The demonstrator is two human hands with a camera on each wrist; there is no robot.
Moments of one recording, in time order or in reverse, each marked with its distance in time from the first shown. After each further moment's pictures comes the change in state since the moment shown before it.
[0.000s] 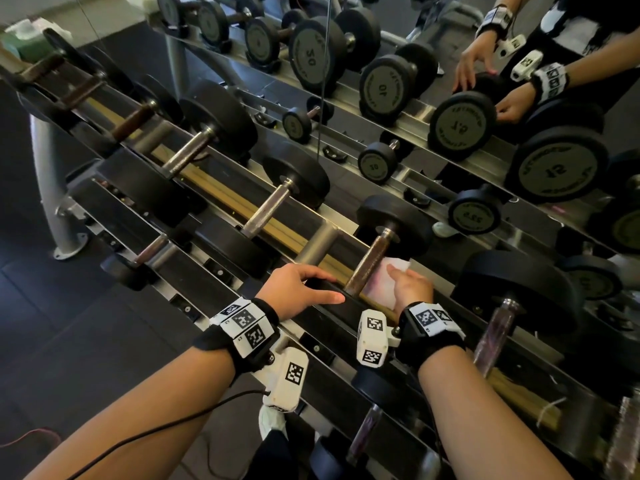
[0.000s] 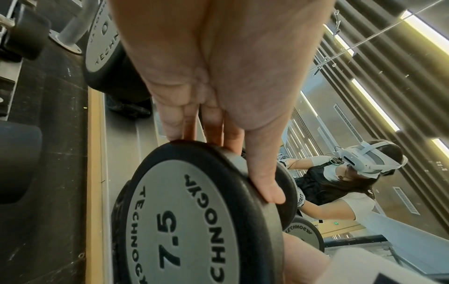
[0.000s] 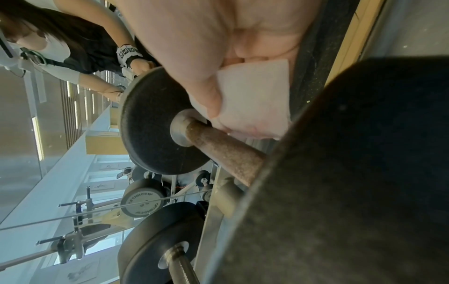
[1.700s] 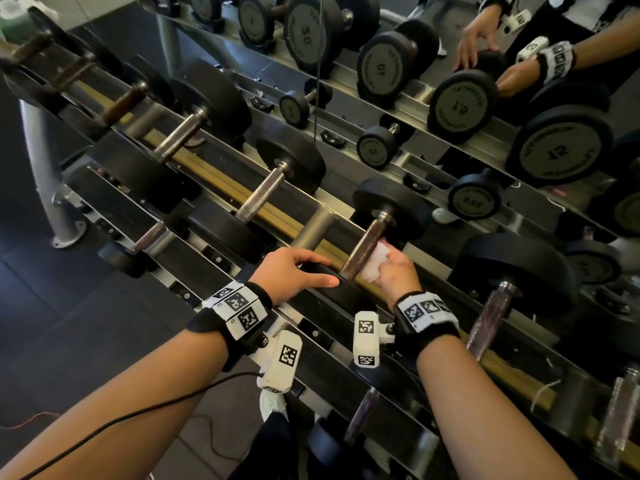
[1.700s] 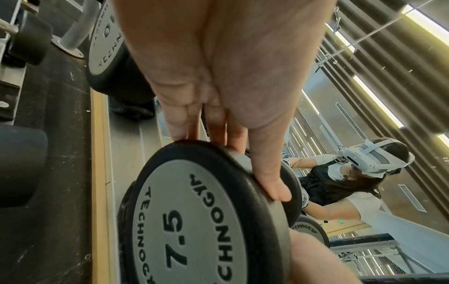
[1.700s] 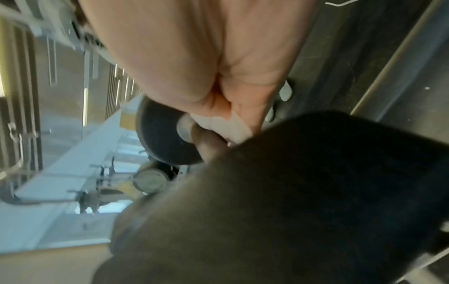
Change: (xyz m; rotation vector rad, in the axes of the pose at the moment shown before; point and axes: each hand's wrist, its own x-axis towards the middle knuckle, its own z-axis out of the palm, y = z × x) left_hand -0.006 0.008 0.000 -0.017 0.009 -0.030; right_hand -0.027 -0.021 0.006 0.272 -0.184 0.253
